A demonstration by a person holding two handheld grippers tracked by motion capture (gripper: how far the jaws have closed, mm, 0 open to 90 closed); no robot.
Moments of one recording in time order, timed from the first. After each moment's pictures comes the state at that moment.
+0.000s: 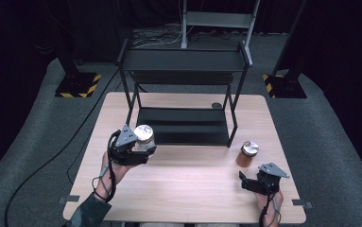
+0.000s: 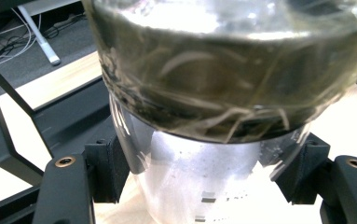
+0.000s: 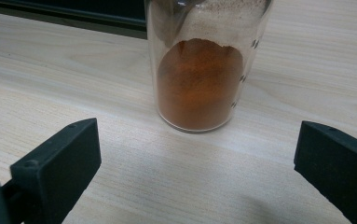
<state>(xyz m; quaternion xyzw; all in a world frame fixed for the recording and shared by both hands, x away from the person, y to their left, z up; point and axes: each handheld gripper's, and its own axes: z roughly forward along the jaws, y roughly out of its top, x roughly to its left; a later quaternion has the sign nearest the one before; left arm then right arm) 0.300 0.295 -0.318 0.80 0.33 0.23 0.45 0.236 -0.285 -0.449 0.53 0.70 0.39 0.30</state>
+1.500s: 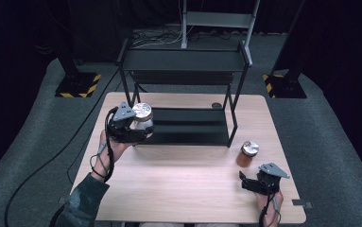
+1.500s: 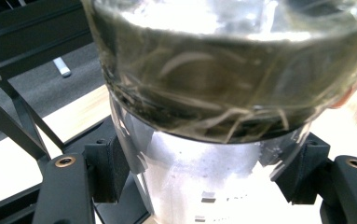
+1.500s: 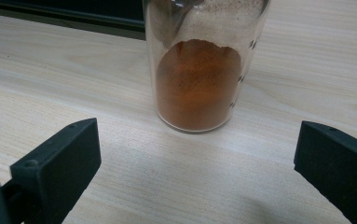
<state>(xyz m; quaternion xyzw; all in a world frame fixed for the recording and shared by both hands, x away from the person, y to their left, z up) 0.335 0.296 -0.272 0.79 0.33 0.24 0.45 0.235 -0.285 -0.449 0.53 0.69 0.39 0.30</state>
